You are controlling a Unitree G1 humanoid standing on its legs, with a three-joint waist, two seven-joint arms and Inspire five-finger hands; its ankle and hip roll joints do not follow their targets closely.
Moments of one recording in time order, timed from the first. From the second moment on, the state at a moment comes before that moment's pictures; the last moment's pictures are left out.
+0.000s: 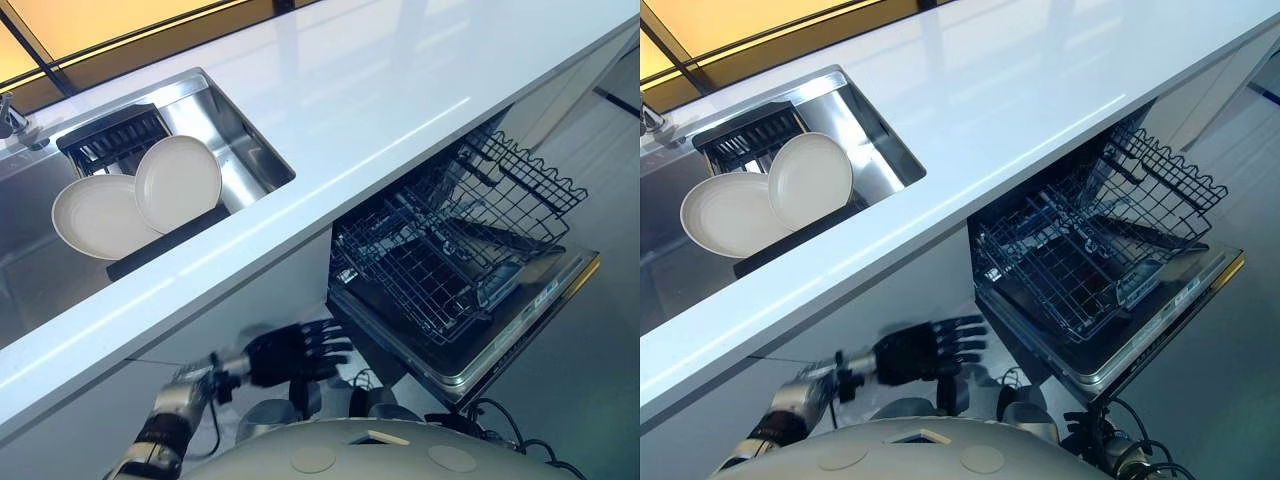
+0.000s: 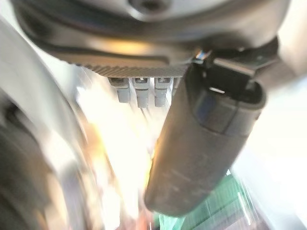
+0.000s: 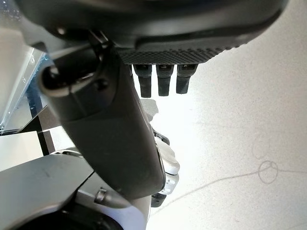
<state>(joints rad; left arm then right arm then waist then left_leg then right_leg) 0.02 0.23 -0.16 0.36 -0.61 0.39 -1.30 0.08 -0.30 0.09 1.28 -0.22 -0.03 0.14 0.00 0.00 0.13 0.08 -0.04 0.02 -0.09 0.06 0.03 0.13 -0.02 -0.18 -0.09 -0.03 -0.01</state>
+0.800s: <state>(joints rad) -0.22 0.57 0.11 -0.14 -0.23 -0.37 0.29 0.10 -0.29 0.17 1.30 -0.18 -0.07 0.05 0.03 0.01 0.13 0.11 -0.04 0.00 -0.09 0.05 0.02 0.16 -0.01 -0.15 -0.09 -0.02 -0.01</state>
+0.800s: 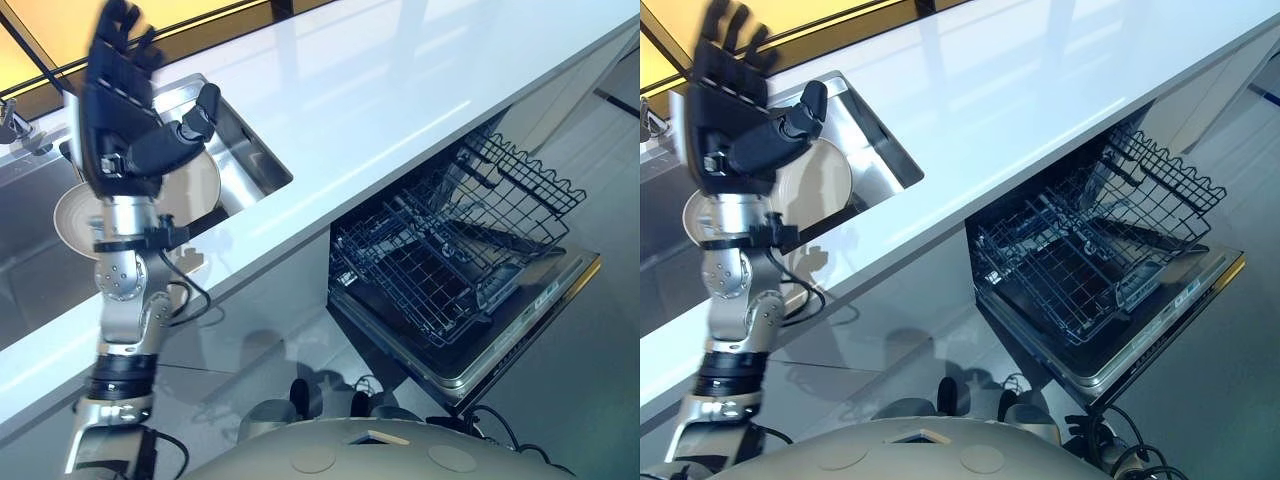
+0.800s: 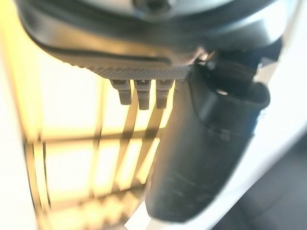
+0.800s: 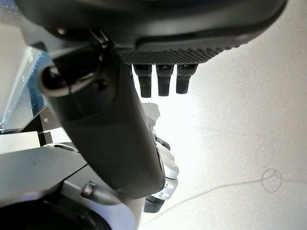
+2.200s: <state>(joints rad) -0.55 0.98 -0.04 0.69 -0.43 0.13 -0.20 0.07 -0.30 0.20 1.20 -0.24 -0.05 0.06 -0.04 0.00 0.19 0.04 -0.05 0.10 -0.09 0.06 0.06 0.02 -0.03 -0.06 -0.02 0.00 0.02</state>
